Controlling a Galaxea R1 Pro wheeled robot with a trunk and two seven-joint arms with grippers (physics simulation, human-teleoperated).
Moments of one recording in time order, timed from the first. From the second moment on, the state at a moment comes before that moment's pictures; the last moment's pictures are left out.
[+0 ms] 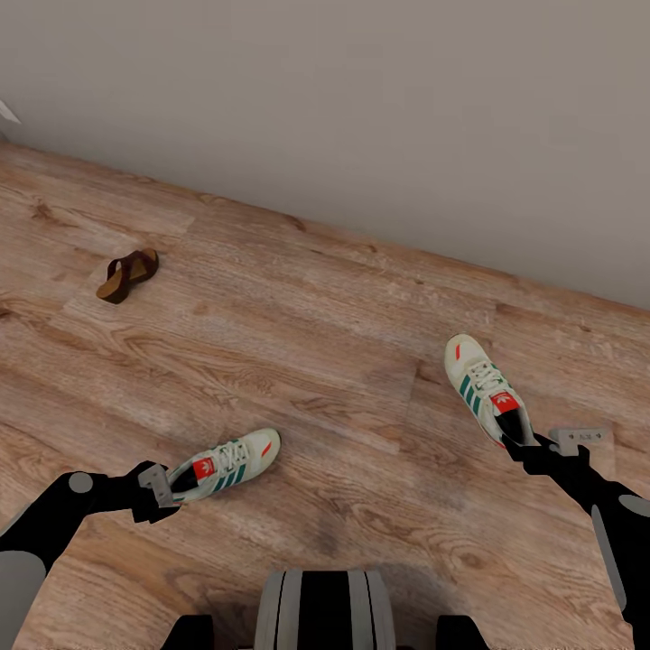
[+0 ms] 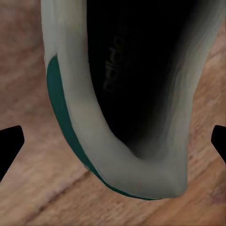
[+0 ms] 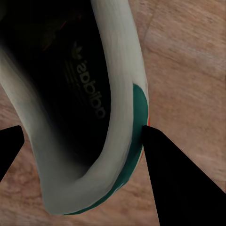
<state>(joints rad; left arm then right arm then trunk) -0.69 0.35 0.14 -0.64 -0.75 -0.13 -0.91 -0.37 -0.23 -0.40 -1.36 0.11 0.34 0.41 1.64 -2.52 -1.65</state>
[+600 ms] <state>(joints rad) -0.69 0.35 0.15 -0.64 -0.75 -0.13 -0.91 -0.37 -0.23 -0.40 -1.36 0.11 0.34 0.41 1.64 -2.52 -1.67</state>
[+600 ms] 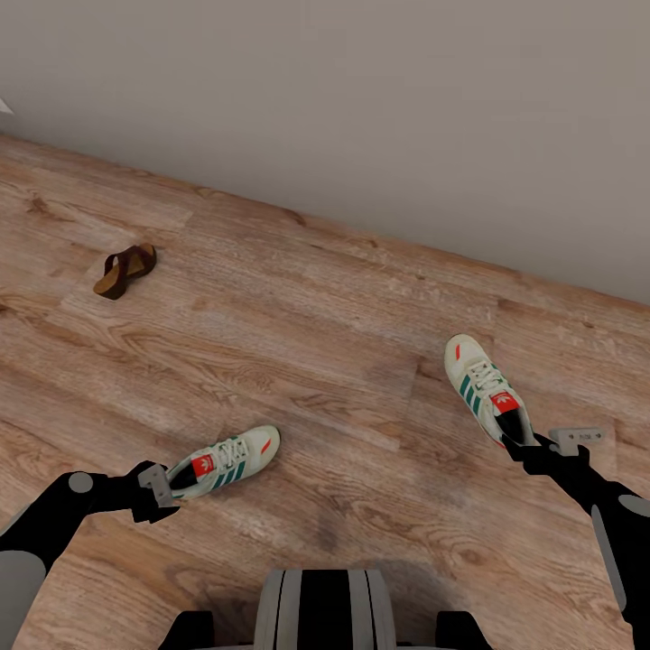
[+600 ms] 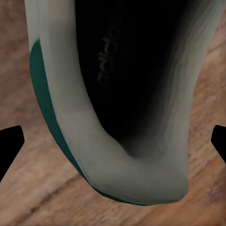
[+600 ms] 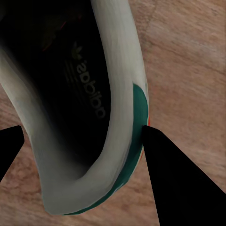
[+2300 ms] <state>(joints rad) -0.69 0.35 0.15 -0.63 -0.75 -0.13 -0.90 -0.37 -0.23 -0.40 -1.36 0.11 0.34 0.41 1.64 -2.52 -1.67</state>
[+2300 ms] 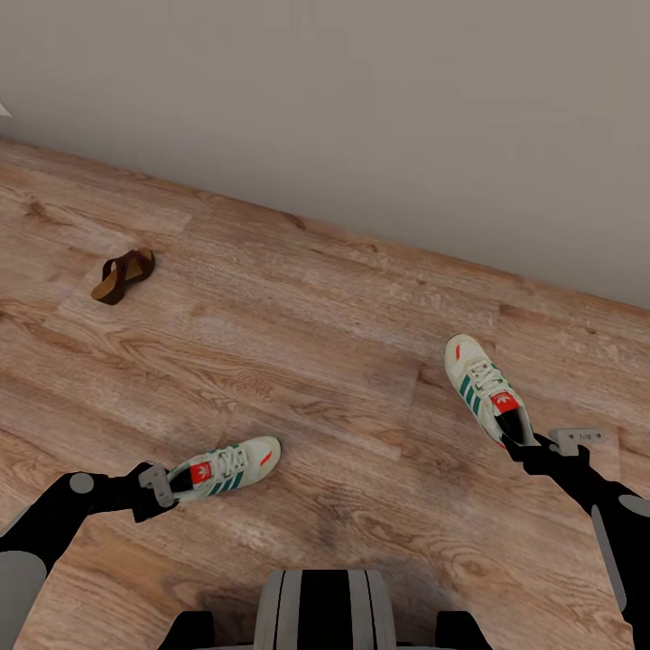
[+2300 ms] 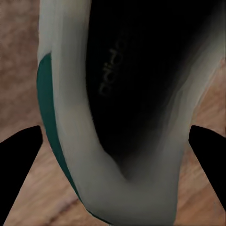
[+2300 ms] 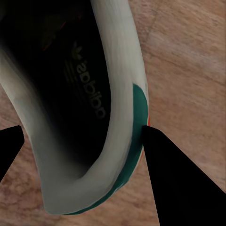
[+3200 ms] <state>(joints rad) -0.69 0.35 0.14 -0.63 -0.75 -0.13 -0.86 -0.37 -0.23 -0.40 -1.36 0.11 0.34 0.41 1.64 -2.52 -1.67</state>
